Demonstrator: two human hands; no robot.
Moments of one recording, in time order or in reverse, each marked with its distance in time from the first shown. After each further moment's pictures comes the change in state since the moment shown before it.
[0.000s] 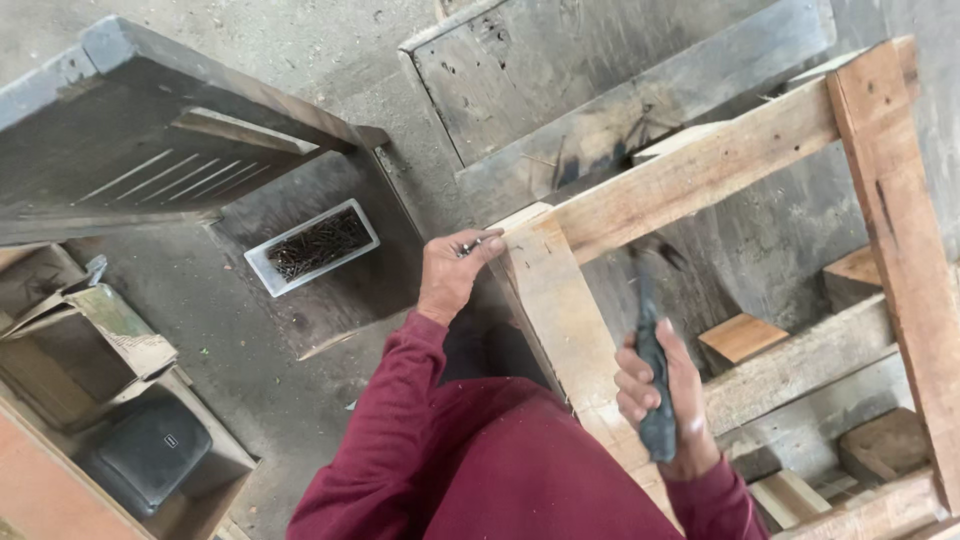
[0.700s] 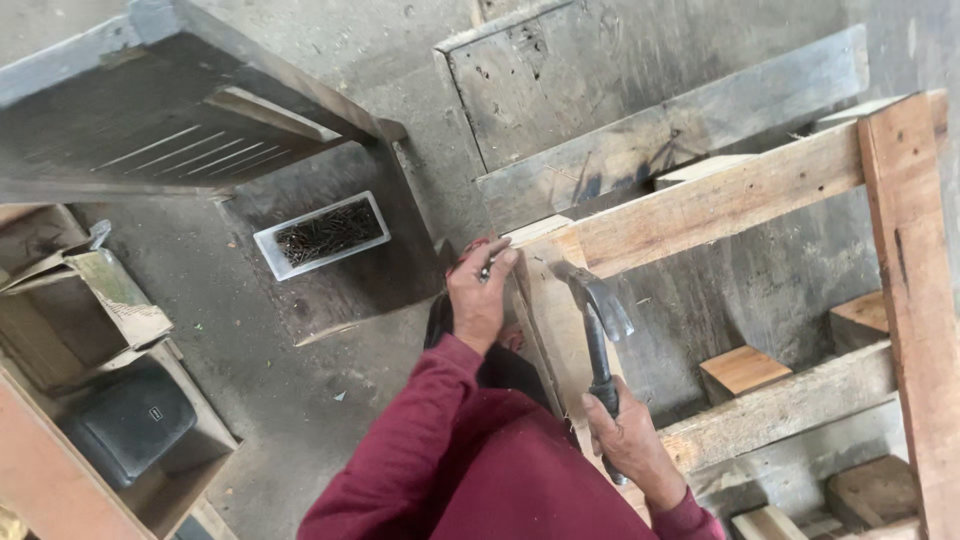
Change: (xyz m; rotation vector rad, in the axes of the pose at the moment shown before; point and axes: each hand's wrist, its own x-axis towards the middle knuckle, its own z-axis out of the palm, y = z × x) left_hand -0.022 -0.019 0.038 -0.011 0.393 0.081; right_hand -0.003 0.035 -0.017 -1.412 0.235 -0.060
